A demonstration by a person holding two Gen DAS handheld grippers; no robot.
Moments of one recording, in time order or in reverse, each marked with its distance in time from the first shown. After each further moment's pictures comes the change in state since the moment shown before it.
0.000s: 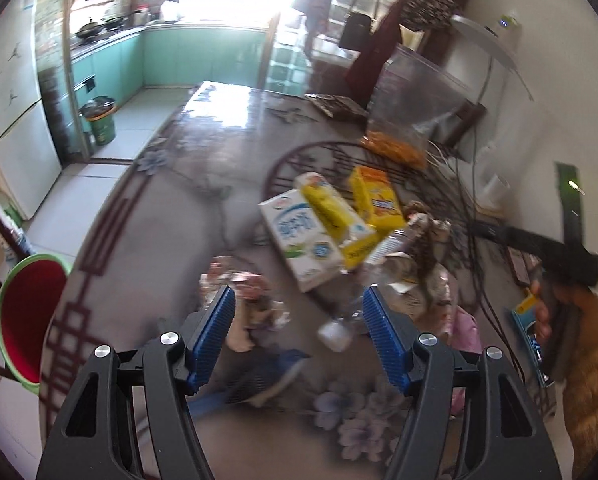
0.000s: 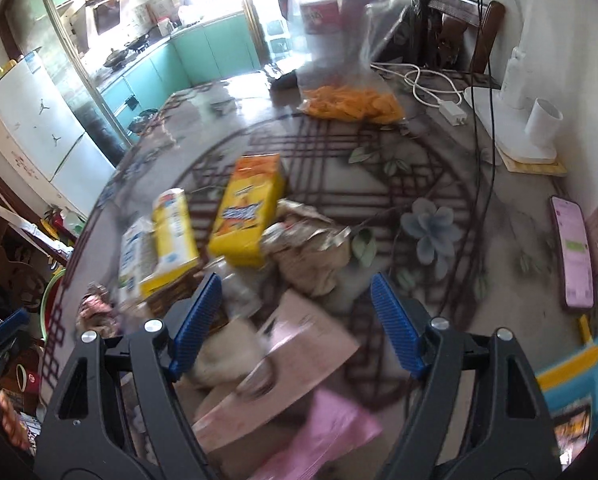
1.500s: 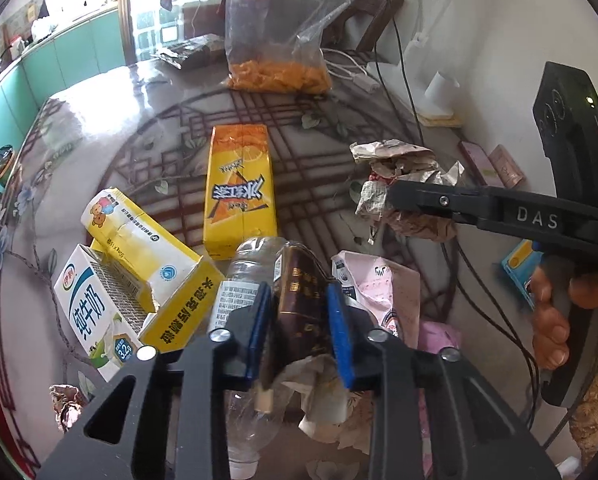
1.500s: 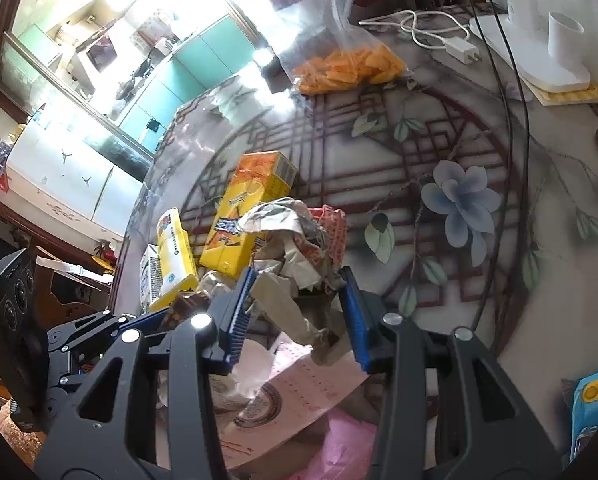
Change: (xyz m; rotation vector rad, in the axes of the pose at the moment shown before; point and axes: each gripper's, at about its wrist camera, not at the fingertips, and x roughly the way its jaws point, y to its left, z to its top) left arm 0.135 -0.125 0.049 0.322 0.242 -0.164; right arm 0.025 -0.042 0.001 0.207 0.057 0.216
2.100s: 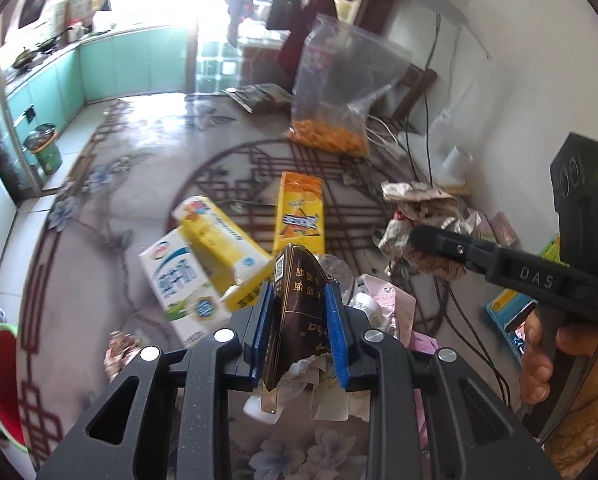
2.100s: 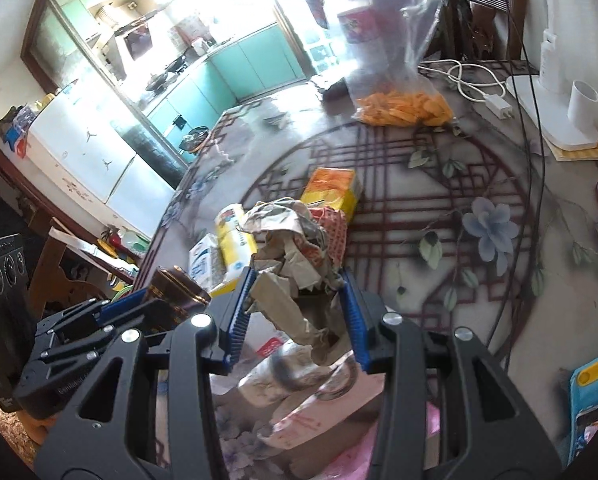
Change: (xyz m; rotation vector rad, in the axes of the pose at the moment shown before) left arm -0.091 0.031 -0.032 -0.172 -0.189 0.061; right arm -0.036 0.071 -0.019 -0.145 -0.071 0.021
